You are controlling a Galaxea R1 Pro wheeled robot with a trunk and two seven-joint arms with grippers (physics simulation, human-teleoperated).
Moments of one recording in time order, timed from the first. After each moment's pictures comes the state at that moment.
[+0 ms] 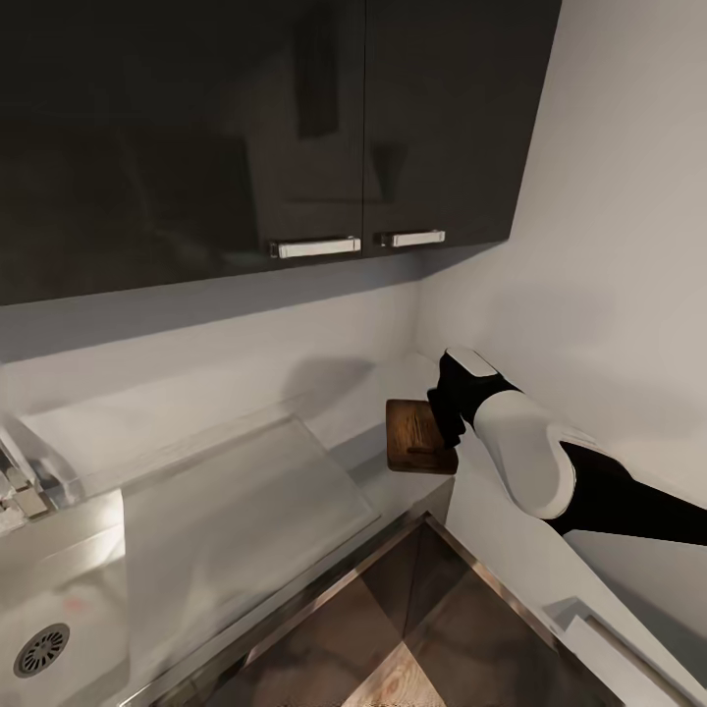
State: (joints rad) left arm 0.00 0.00 0.00 -0.02 0.01 -0.01 0.00; right arm -1.42 0.15 -0.35 -0.19 -1.06 -0.01 -1.03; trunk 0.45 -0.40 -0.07
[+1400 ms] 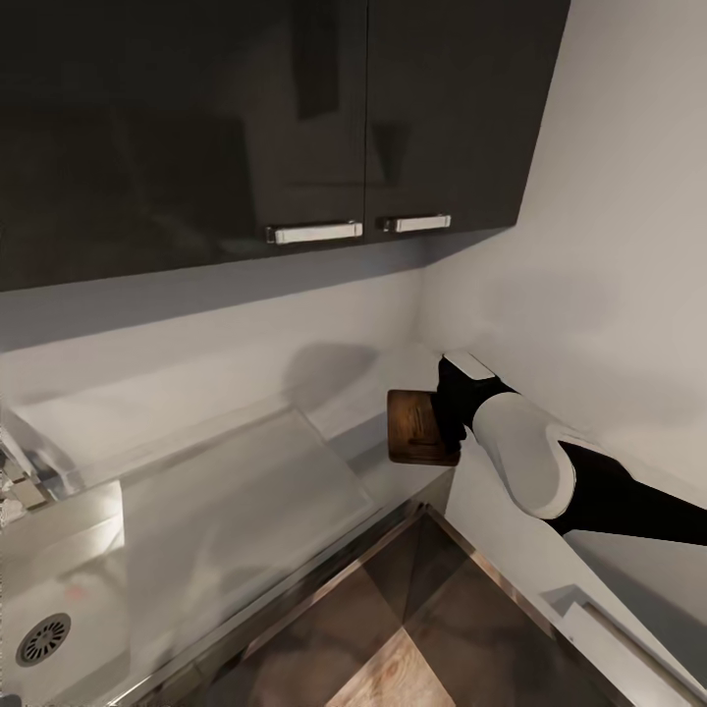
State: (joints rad) left arm 0.00 0.00 0.00 -0.02 0.01 -0.01 0.00; right arm -1.42 0.15 -0.35 -0.15 -1.06 -0.10 -1.04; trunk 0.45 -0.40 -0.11
